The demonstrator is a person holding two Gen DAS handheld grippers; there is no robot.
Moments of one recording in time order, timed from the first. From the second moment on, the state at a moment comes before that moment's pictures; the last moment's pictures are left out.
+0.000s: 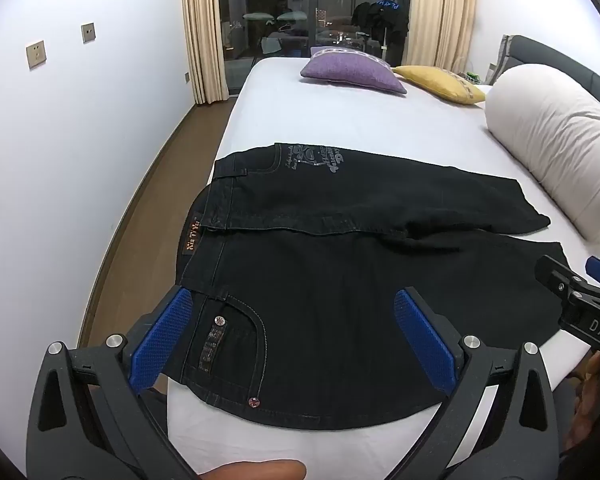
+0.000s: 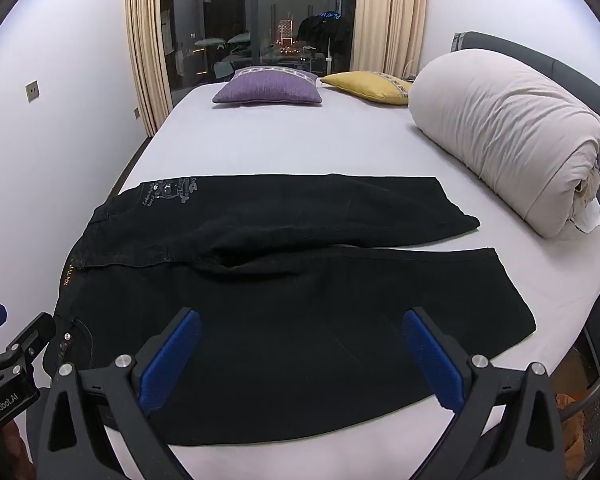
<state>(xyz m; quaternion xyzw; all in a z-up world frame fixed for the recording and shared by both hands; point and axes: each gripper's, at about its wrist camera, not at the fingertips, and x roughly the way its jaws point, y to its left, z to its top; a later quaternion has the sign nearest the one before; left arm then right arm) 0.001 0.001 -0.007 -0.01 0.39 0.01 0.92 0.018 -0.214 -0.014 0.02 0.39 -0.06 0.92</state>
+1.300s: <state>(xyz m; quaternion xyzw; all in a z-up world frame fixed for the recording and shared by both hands) 0.003 -0.001 -0.005 -0.01 0.40 0.01 0.92 0.015 -0.215 -0.018 0.01 0.40 -0.06 0.91</state>
